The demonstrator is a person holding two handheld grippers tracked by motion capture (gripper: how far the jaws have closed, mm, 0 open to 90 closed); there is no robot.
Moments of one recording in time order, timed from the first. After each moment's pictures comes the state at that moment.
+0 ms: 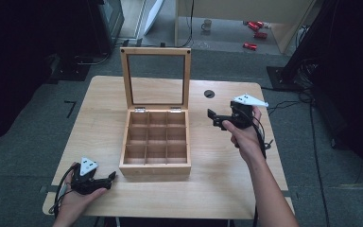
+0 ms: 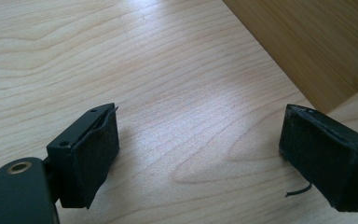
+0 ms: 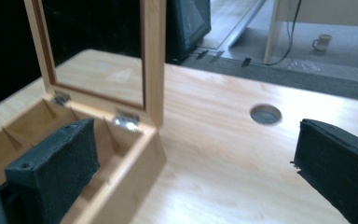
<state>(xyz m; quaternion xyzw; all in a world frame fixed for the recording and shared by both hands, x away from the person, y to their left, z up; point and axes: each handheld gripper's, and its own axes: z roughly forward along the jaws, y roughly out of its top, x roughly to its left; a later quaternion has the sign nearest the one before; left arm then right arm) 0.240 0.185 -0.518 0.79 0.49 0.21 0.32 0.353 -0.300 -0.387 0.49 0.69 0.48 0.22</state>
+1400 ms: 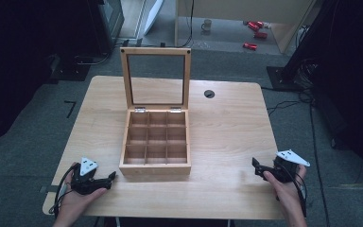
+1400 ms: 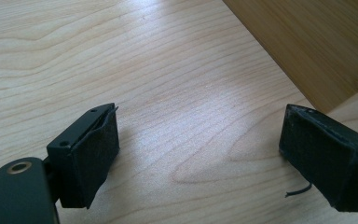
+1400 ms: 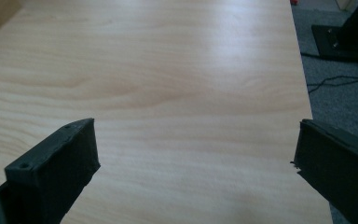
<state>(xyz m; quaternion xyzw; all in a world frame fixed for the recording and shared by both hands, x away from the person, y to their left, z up) 0.240 0.185 -0.518 0.79 0.49 0.21 0.32 0.226 -0.425 -0.493 0.61 0.66 0.35 0.27</state>
